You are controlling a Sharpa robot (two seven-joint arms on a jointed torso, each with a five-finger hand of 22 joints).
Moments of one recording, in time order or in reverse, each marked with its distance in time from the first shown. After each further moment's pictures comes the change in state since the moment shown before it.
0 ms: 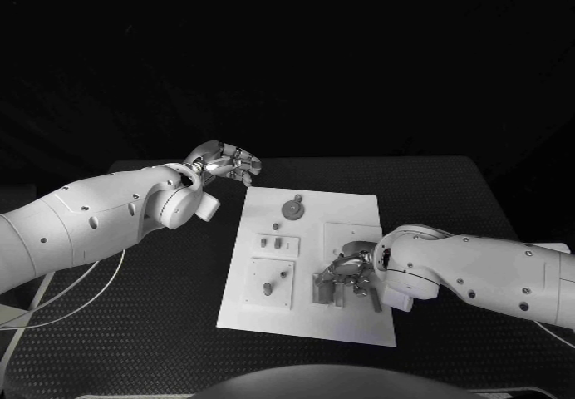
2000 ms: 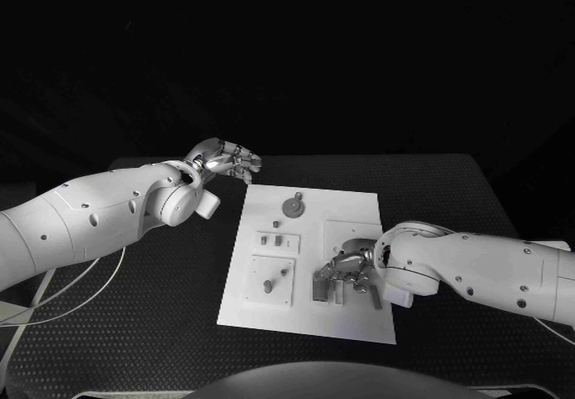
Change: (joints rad) left arm 0.000 -0.001 0.000 0.001 0.000 0.000 -0.003; left_hand 0.000 0.000 0.000 0.005 0.000 -0.003 -0.003 0.000 -0.001 -0.003 -0.003 0.000 0.000 0.000 0.000 -0.004 0.004 0.001 0.000 0.000 0.000 0.002; right arm -0.002 0.007 0.001 -0.016 -0.024 0.022 0.009; right_hand -0.084 -0.237 0.106 0.135 0.004 -0.005 0.001 -0.015 0.003 -0.018 -0.018 -0.037 -0.017 -0.023 -0.002 -0.017 -0.026 0.020 -0.002 -0.003 -0.008 0.000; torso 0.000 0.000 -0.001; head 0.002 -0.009
